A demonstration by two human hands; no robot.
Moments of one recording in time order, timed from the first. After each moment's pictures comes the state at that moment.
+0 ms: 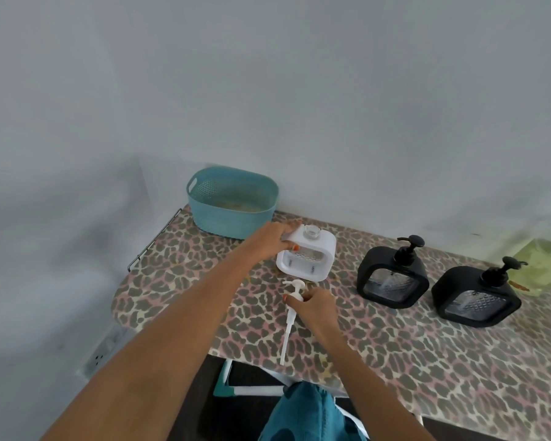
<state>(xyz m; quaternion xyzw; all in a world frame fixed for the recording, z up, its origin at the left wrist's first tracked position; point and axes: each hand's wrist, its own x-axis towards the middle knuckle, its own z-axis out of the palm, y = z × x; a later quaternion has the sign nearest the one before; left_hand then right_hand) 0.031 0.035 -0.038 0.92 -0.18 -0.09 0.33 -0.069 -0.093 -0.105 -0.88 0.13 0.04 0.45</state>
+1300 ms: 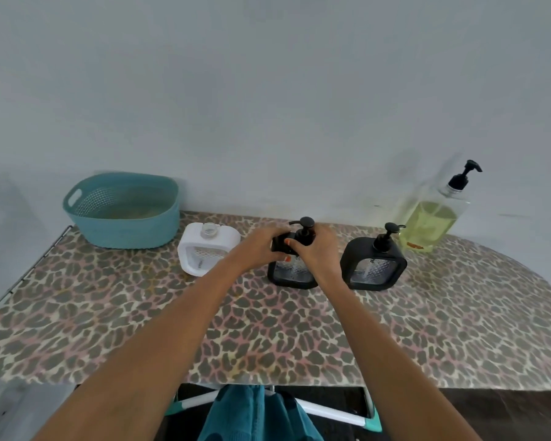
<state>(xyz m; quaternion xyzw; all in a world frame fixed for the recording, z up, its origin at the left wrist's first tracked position) 0.022 -0.118 -0.051 0.88 -0.32 -0.07 0.35 -0.035 -0.253 -0.037 -0.90 0.13 -0.16 0.38</state>
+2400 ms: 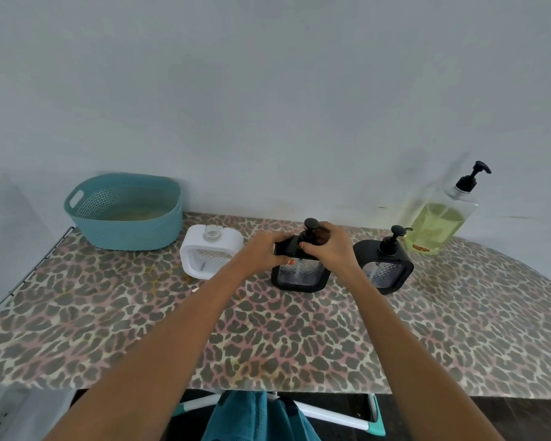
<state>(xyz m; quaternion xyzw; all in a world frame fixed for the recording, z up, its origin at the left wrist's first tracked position) 0.020 -0.118 -0.055 0.87 -0.30 -0.07 0.37 -0.031 -0.275 -0.029 -0.87 0.08 -0.10 0.47</state>
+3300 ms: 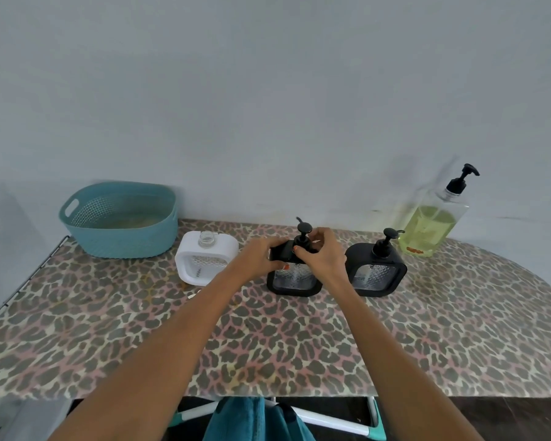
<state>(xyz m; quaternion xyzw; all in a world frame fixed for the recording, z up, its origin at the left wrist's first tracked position) 0.015 -0.119 -0.050 0.88 -0.29 -0.08 0.37 -0.043 -0.266 -0.036 -0.86 0.13 -0.15 0.48</state>
